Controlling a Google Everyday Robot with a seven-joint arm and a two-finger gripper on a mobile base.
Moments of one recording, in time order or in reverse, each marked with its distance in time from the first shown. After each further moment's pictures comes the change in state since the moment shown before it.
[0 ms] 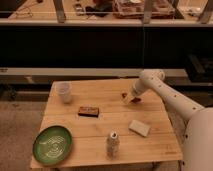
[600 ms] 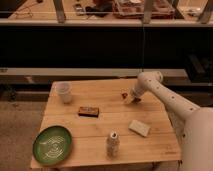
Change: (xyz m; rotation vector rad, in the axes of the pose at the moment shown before) arm -0.004 -0.004 0.015 -0.003 -0.012 -0.028
